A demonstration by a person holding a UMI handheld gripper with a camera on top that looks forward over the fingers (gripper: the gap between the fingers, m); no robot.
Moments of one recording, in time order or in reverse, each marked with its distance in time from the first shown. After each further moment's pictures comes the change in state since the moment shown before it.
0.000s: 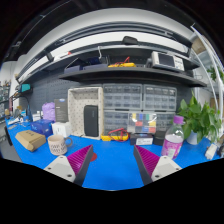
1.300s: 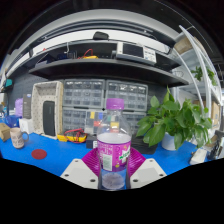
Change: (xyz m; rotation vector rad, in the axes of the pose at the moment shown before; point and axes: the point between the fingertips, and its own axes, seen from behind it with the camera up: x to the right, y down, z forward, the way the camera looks) arm 0.188 0.027 0.051 0.060 0.247 -0.034
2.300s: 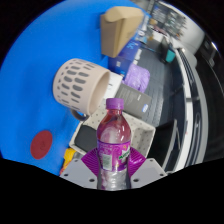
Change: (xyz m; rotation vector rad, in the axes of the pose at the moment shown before) arm -0.400 -0.068 0.057 0.443 -0.208 -1.910
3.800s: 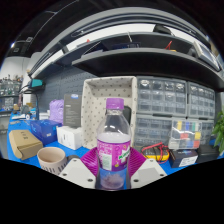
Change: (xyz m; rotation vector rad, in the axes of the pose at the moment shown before) arm -0.057 0.043 -0.007 0.016 -0.056 1.928
